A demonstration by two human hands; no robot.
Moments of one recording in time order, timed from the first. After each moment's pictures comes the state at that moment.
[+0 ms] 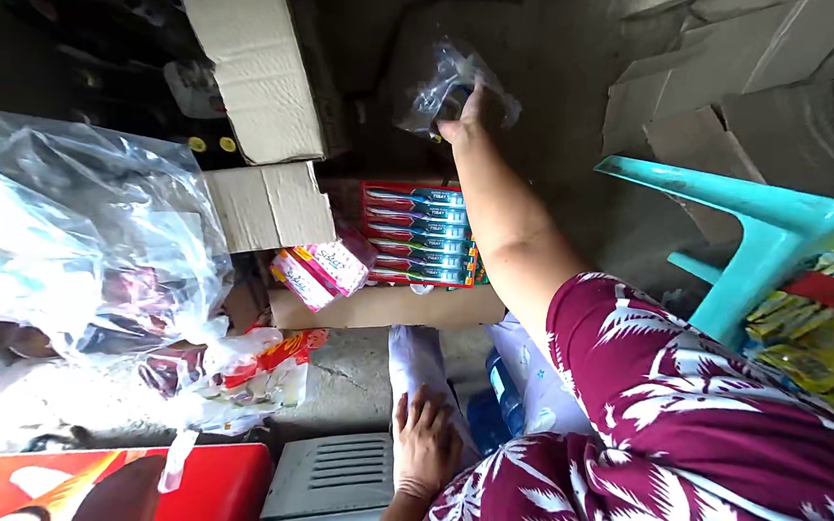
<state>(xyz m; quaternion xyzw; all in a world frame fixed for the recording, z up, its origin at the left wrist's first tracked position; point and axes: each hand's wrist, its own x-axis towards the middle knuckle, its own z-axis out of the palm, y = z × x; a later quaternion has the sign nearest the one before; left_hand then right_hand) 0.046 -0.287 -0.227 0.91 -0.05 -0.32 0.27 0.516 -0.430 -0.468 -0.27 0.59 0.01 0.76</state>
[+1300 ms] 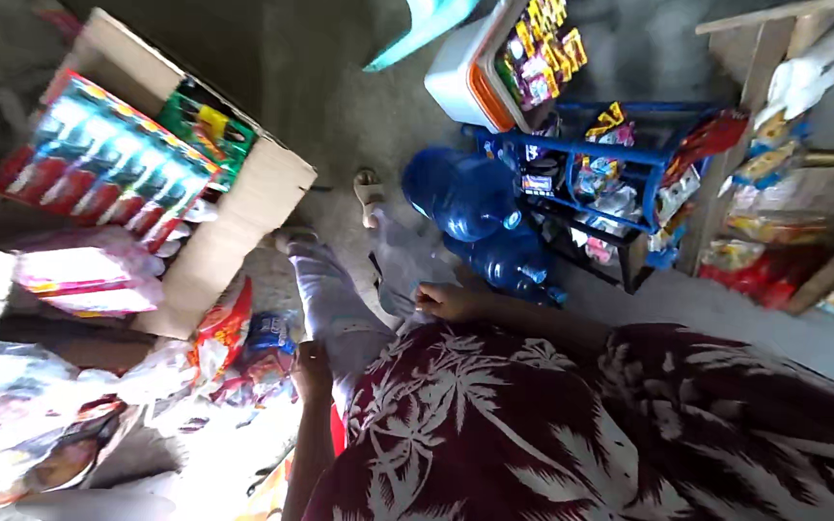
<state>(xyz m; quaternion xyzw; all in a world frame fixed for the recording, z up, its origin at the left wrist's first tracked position) -0.023 -0.226 -0.148 0.82 -0.04 -0.57 0.09 -0.150 -0.524 -0.072 -0.57 0.31 0.46 0.60</state>
